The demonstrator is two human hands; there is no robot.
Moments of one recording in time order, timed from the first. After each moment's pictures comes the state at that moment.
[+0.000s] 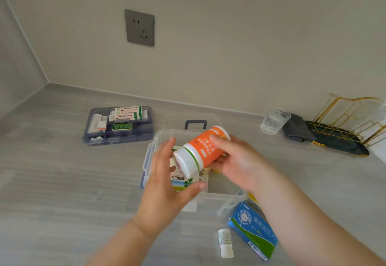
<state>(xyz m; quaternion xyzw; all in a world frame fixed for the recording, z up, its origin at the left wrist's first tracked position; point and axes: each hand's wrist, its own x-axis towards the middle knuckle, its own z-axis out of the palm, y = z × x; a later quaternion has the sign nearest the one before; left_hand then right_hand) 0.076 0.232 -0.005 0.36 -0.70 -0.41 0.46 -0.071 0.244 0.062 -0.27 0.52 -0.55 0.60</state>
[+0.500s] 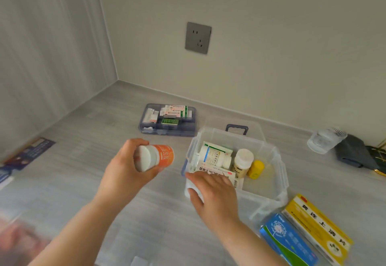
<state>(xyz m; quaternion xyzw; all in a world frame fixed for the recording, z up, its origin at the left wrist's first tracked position) 0.192 0.226 0.004 0.59 -0.64 -0.24 0.42 0.015 0.270 -0.025 -0.77 0.59 -0.25 -0.02</state>
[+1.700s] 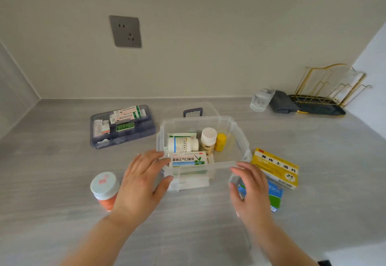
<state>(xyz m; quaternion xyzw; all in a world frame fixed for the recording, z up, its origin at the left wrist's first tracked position) 0.163 0.220 -0.018 0.32 -0.89 -0.10 0.30 -0.024 0.343 -0.043 -0.49 0.77 -0.40 -0.09</state>
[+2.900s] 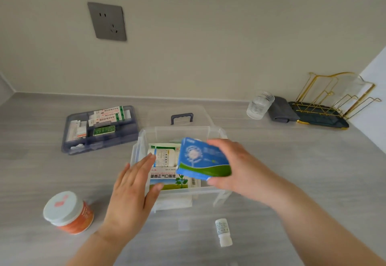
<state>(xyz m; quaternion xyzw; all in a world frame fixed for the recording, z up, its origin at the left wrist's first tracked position) 0.110 0.208 -0.036 0.37 -0.88 -0.13 0.27 -0.096 0.287 0.041 -0.61 0.73 -0.21 0.21</state>
